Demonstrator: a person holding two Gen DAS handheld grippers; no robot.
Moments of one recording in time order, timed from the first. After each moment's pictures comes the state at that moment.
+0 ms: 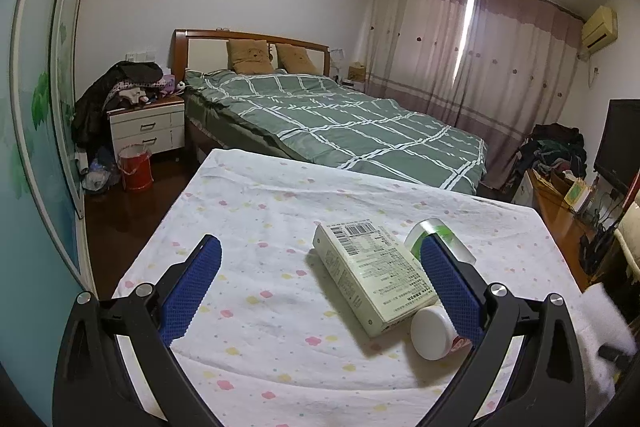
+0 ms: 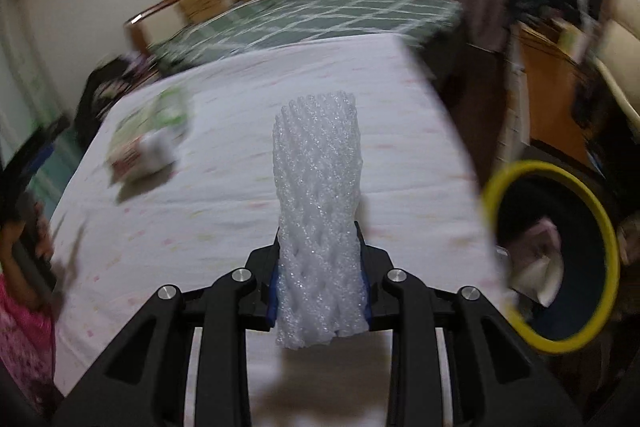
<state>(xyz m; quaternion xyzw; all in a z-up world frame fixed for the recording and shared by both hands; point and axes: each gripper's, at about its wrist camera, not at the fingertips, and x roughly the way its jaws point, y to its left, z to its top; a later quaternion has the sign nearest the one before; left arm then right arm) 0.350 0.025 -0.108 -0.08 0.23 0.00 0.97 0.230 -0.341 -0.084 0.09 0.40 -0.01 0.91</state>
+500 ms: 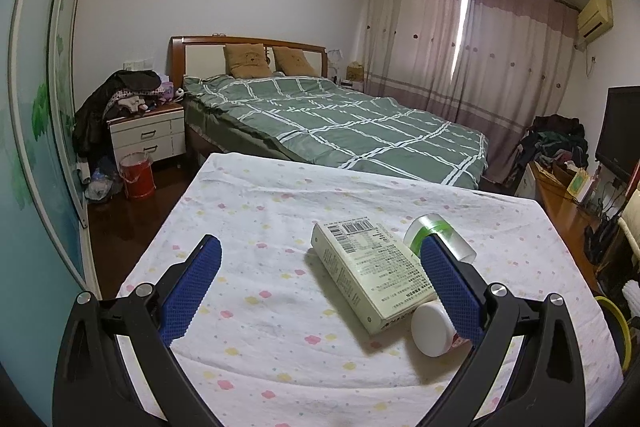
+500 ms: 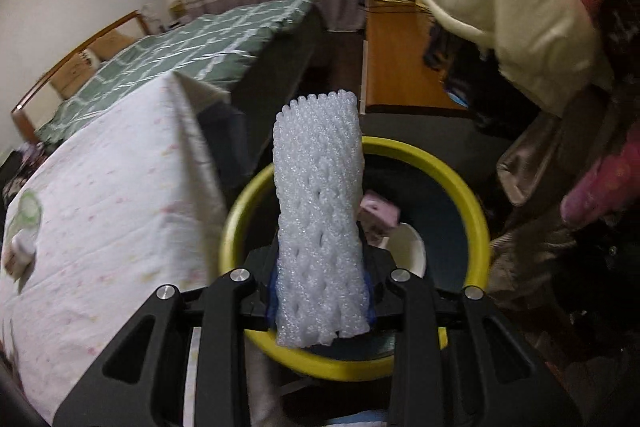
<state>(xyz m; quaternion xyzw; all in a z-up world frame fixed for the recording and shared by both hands) 0.345 0.016 -0.106 -0.07 0.23 0.00 0.97 0.190 -0.513 -0.100 0.17 0.38 -0.23 0.88</state>
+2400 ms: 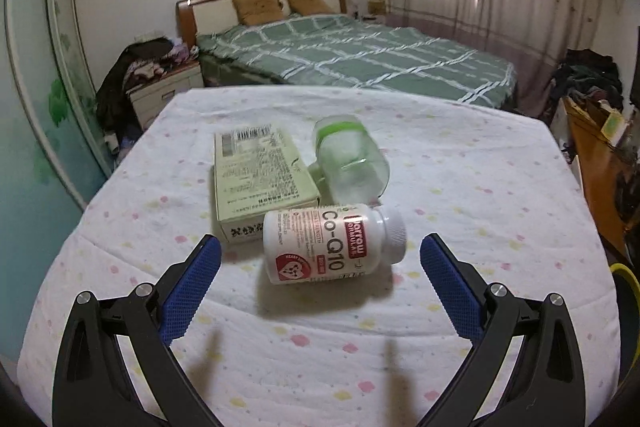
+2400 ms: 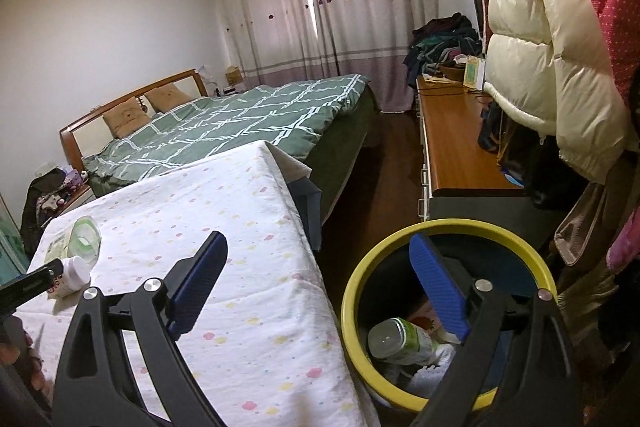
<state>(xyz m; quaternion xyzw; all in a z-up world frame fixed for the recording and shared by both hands) 0.351 -0.132 -0.136 -0.01 0.36 0.07 0.93 0.204 -0.432 -0.070 0.13 0.23 -0.16 0.95</state>
